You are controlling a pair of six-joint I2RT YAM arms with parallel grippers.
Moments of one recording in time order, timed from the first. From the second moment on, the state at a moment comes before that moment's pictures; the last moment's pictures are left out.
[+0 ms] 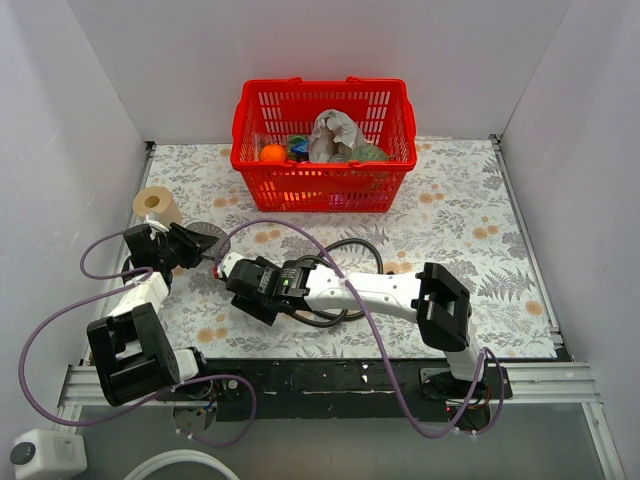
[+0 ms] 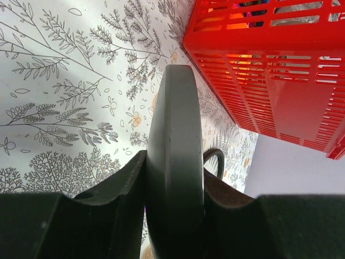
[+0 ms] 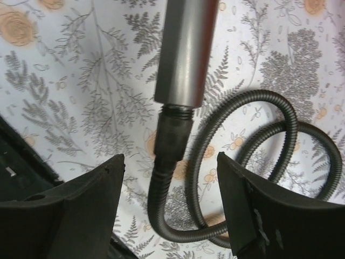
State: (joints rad) left arm 0.36 1.26 0.53 0.12 0.64 -0.81; right arm 1.36 1.98 1.71 -0.76 0.31 0.11
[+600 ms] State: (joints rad) left arm 0.36 1.26 0.53 0.10 0.67 -0.81; right arm 1.36 2.01 1.70 -0.62 0.40 0.03
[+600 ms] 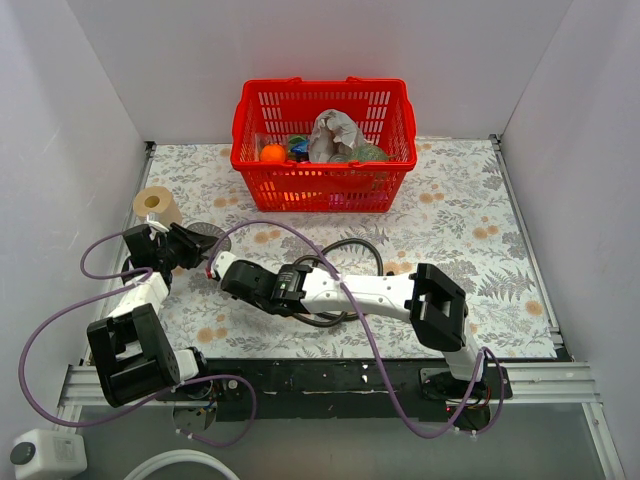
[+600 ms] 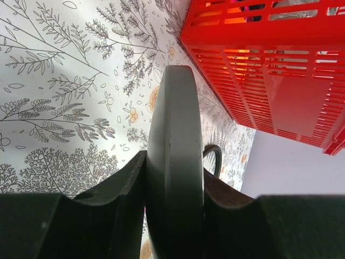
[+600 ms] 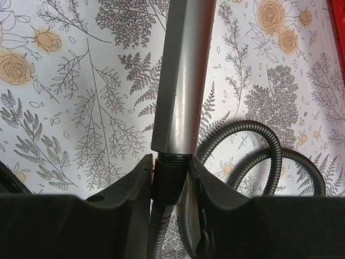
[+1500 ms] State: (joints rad) left arm 0.37 1.26 0.47 0.41 0.89 -0.90; right arm 1.09 1.87 1.43 -0.29 -0.45 0.31
